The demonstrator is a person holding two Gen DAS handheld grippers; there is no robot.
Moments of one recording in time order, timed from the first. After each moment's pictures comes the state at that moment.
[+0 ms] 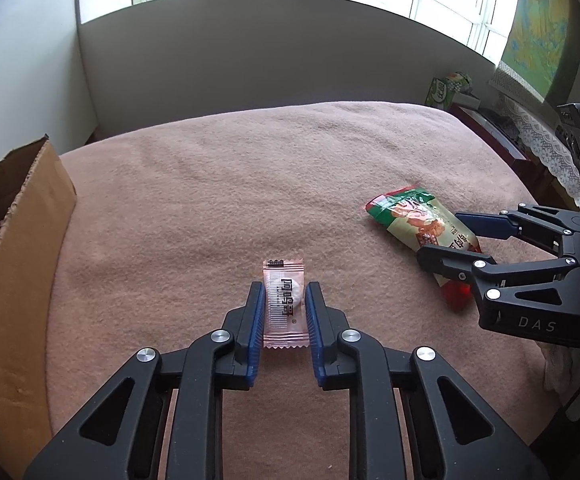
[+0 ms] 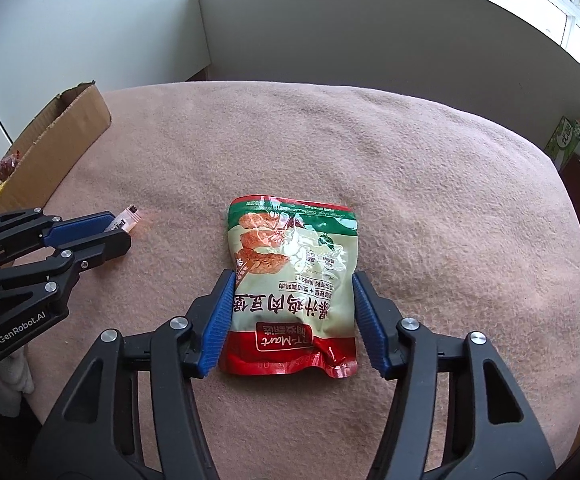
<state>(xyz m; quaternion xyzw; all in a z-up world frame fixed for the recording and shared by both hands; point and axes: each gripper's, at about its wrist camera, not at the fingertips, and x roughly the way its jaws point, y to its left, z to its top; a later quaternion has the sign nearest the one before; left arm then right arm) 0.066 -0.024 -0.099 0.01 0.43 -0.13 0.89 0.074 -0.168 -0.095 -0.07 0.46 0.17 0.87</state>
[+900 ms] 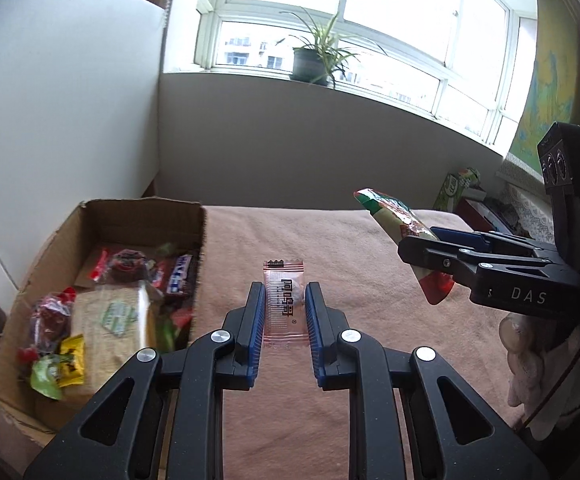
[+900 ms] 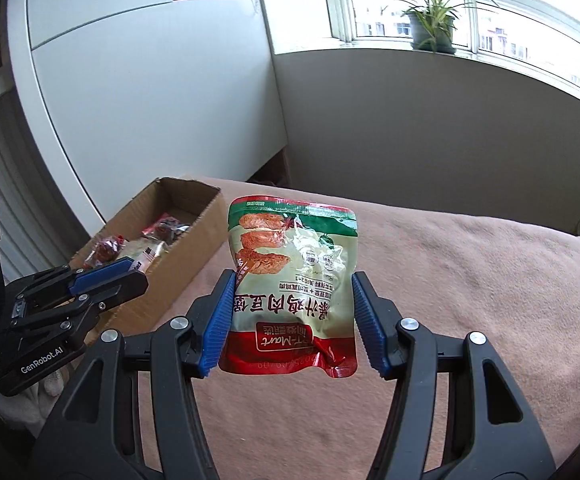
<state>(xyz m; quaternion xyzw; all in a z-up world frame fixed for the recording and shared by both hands) 0.004 0.090 -0.024 -0.07 0.31 -0.08 0.95 0.047 -0.076 0.001 -0.03 0.36 0.27 0.90</state>
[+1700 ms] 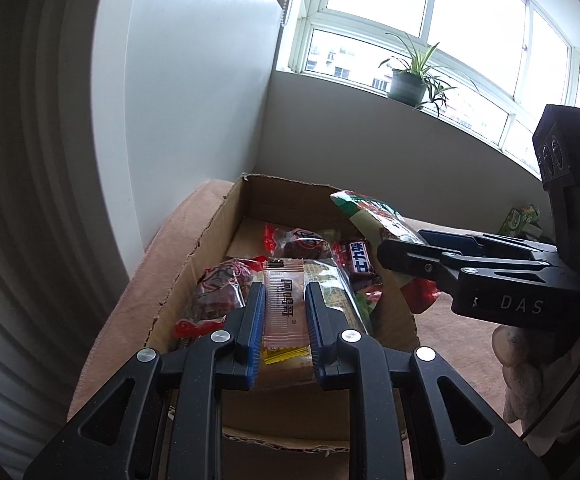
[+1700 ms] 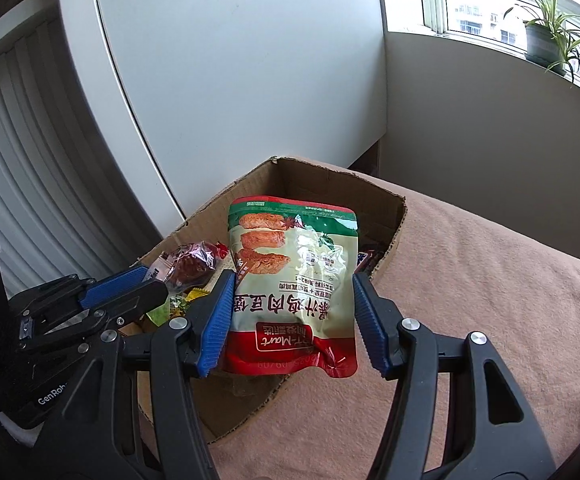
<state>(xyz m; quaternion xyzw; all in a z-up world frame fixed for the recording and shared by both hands) -0.028 0.205 -0.044 -0.11 0.31 0.03 0.95 0.051 0.102 -0.022 -0.07 0.37 0.36 0.85</state>
